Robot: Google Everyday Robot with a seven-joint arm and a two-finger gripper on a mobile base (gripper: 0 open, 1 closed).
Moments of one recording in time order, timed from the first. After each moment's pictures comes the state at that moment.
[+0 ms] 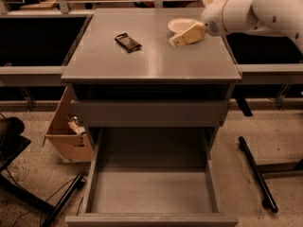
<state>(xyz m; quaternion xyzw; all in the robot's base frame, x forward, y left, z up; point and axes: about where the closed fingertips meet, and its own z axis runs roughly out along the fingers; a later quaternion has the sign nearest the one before) 0.749 -0.118 0.976 -0.42 0.71 0.09 0.55</state>
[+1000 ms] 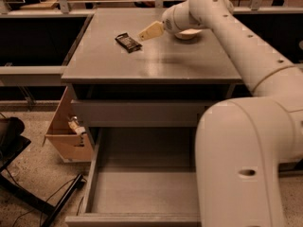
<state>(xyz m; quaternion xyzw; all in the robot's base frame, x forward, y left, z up) 0.884 -0.031 0.908 -0.35 0.78 0.13 0.50</state>
